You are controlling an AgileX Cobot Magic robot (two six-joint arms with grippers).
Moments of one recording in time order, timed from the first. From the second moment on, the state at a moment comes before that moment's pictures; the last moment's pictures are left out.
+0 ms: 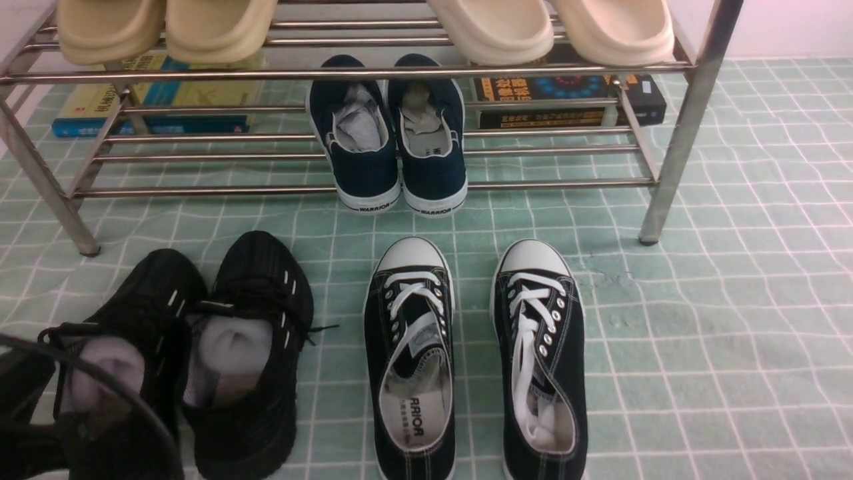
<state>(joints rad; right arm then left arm) -0.03 -0.01 0.01 0.08 0.42 0.11 -0.11 0.40 -0.29 0.14 0.30 -0.23</state>
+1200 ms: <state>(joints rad) -0.03 -0.01 0.01 0.08 0.42 0.11 0.02 -0.01 0.02 0.17 0.36 -0.24</state>
